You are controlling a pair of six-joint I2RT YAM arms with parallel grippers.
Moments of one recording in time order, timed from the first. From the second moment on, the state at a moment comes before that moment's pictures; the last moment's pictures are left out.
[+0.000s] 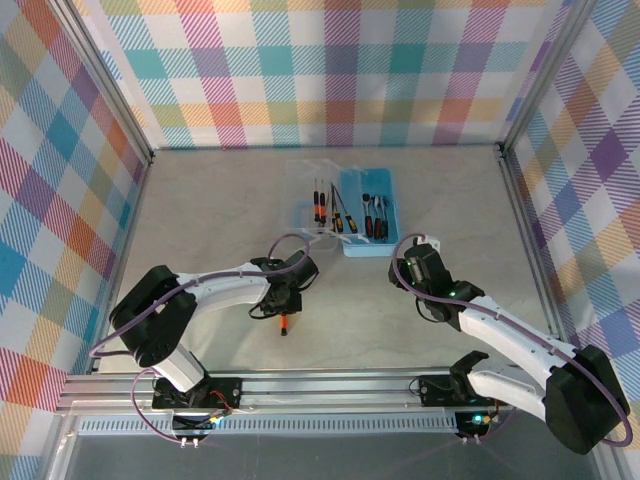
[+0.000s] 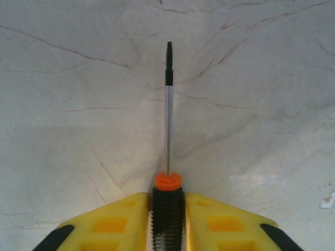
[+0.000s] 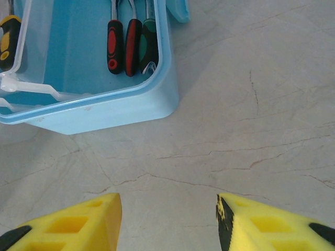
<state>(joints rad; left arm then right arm) -0.82 1.61 0.87 -0.68 -0.18 -0.86 0.58 1.02 0.51 -0.26 0.28 0.62</state>
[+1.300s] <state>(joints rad) -0.82 1.37 1.30 -0.89 -0.27 -0.67 0.57 1.07 0.42 0.08 -0.08 0.57</state>
